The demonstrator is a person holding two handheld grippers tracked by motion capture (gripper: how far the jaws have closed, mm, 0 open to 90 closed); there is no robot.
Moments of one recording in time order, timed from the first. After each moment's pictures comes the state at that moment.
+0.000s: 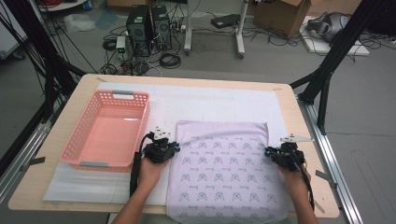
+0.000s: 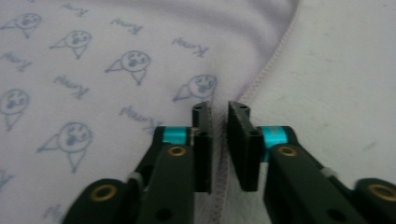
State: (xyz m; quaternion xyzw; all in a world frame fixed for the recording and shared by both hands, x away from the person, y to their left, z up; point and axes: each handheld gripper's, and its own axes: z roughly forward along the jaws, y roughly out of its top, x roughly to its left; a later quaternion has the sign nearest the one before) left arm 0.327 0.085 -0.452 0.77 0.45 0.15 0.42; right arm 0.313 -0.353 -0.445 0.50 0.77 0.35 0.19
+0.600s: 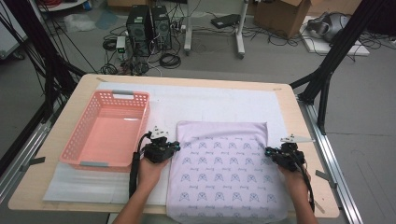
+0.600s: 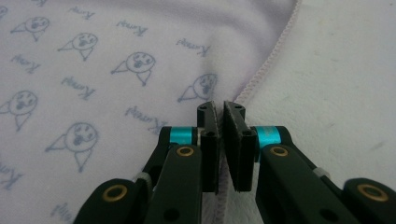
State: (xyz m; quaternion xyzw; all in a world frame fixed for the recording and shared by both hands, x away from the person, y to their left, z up) left arm 0.326 0.091 -0.449 0.75 0.47 0.13 0.46; right arm 0.312 -0.354 -0.446 0.50 0.77 0.36 0.18
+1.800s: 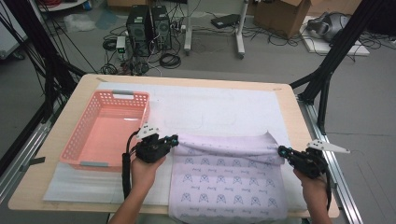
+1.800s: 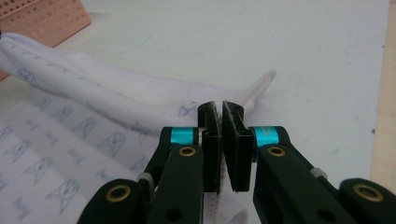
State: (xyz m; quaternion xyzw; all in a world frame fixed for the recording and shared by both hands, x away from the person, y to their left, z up) left arm 0.289 0.103 -0.404 0.71 0.44 0.13 0.53; right arm 0.264 -0.386 -0.406 0.48 0.71 0.48 0.17
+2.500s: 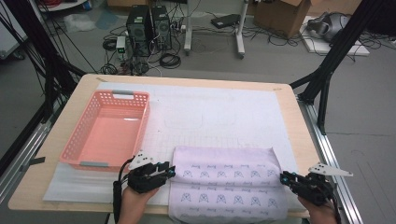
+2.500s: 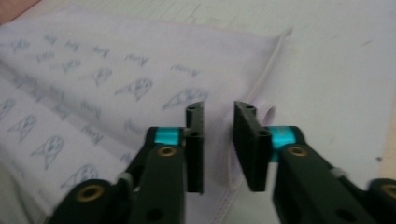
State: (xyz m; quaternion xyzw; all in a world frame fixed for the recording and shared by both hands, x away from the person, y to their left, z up) left arm 0.243 0.113 -0.435 0.73 0.44 0.10 0.51; right arm 0.210 -0.390 -0.424 0.50 0.74 0.43 0.13
